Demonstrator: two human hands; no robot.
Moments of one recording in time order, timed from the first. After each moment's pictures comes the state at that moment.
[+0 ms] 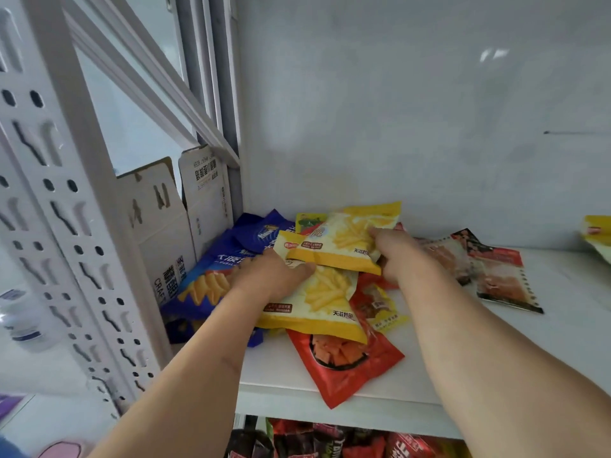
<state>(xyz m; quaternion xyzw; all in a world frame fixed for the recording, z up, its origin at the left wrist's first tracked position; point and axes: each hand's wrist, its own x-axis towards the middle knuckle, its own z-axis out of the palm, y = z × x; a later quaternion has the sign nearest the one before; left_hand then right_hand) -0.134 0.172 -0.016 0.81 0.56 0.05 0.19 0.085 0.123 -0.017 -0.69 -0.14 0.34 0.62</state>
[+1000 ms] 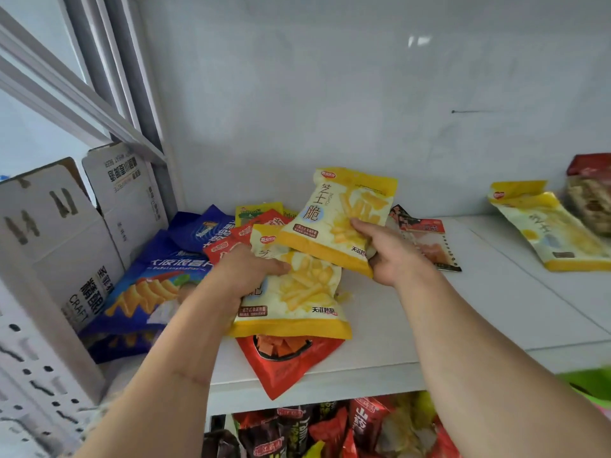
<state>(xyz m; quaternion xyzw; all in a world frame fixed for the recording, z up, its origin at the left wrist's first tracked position) -0.104 0.139 -0.015 0.67 0.43 0.19 0.57 0.105 0.021 -0.015 -0.54 -0.13 0.41 0.73</state>
